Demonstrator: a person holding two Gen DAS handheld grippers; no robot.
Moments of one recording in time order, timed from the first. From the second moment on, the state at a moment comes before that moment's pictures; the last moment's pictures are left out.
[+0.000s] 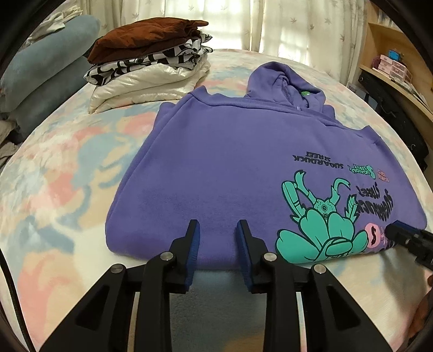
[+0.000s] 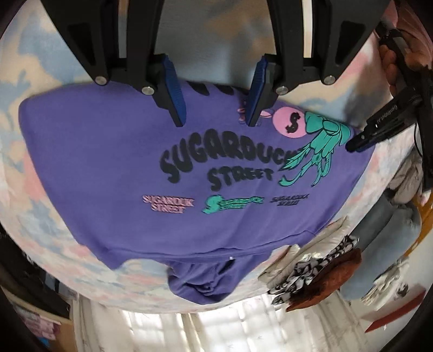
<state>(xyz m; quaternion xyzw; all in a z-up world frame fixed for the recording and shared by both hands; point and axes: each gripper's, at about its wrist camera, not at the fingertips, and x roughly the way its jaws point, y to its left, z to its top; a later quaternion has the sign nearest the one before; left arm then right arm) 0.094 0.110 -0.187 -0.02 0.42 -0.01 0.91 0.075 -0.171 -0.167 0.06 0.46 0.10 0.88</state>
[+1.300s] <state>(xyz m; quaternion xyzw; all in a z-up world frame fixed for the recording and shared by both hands) 0.114 0.109 -0.190 -0.05 0.46 -0.03 0.88 0.078 -0.252 -0.166 0.05 0.49 -0.08 0.87</state>
